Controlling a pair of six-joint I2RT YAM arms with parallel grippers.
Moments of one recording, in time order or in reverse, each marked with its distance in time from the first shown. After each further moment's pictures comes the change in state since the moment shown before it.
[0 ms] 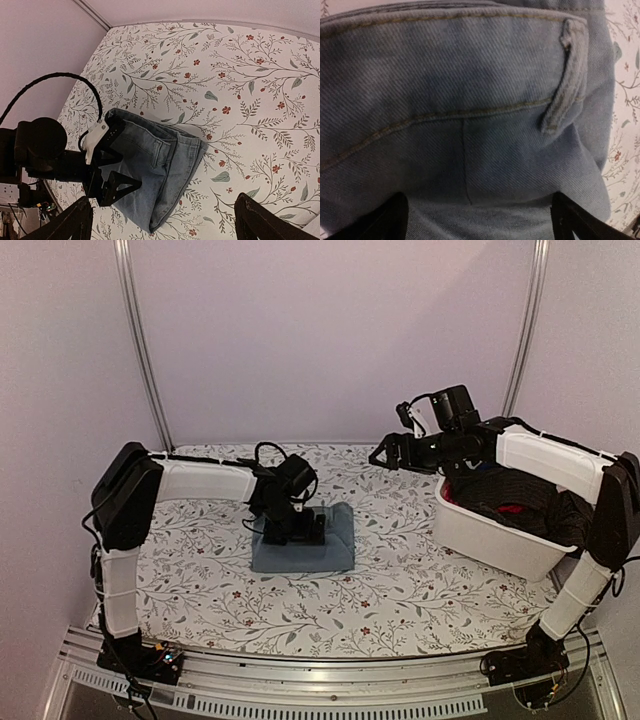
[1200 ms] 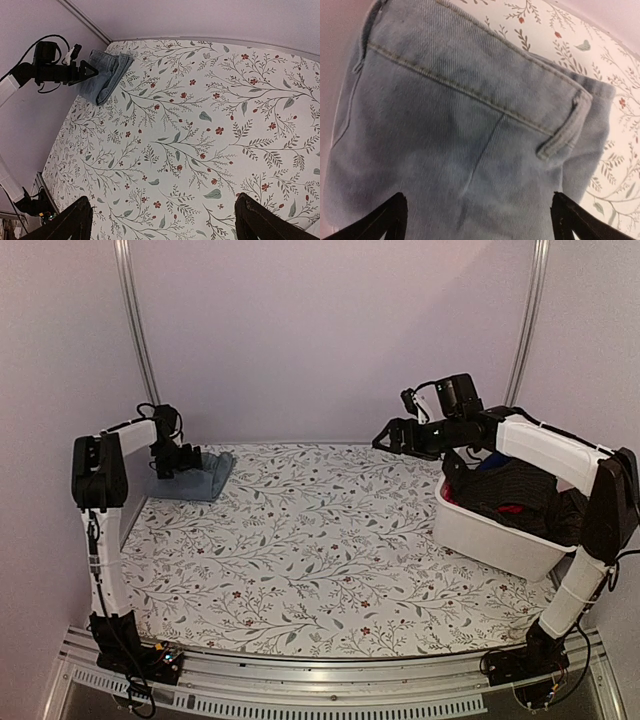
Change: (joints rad) left arm 0.843 0.280 0.497 -0.079 0.000 0.413; right arm -0.055 0.042 0.093 -0.011 -0.028 -0.013
